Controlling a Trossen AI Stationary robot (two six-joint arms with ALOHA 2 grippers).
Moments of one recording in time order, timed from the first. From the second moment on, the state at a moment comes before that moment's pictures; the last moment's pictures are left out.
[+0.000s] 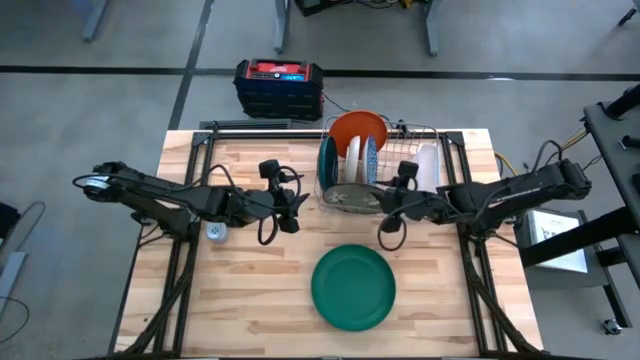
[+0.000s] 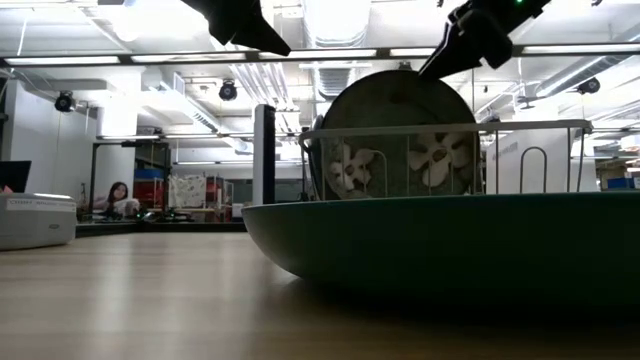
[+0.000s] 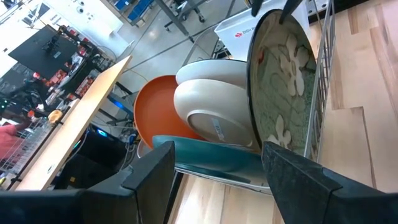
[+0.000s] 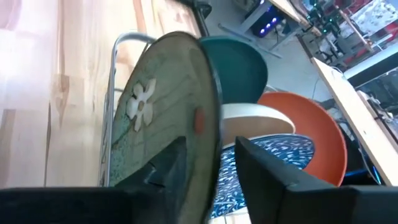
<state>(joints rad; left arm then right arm) -0.17 1.31 1.00 -0.14 -0.75 0.34 0.19 1.14 0.84 -0.35 0.71 -0.21</state>
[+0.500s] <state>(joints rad) -0.17 1.31 1.00 -0.14 -0.75 0.34 0.19 1.00 0.84 -0.46 0.71 -0.15</state>
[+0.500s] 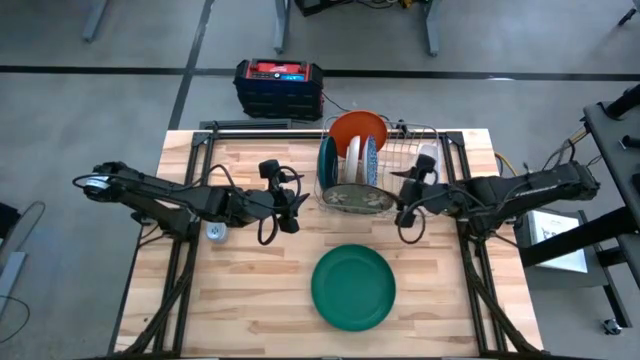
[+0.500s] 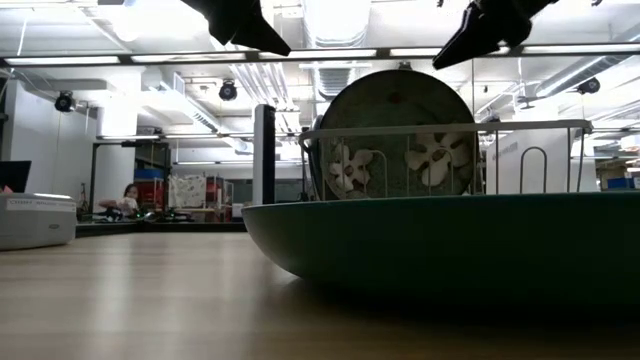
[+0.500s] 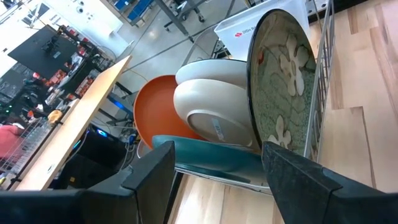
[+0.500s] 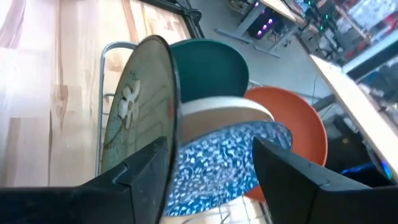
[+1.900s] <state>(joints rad) -0.17 1.31 1.00 -0.14 -0.75 0.35 0.42 0.96 0.80 -1.25 0.52 0.94</state>
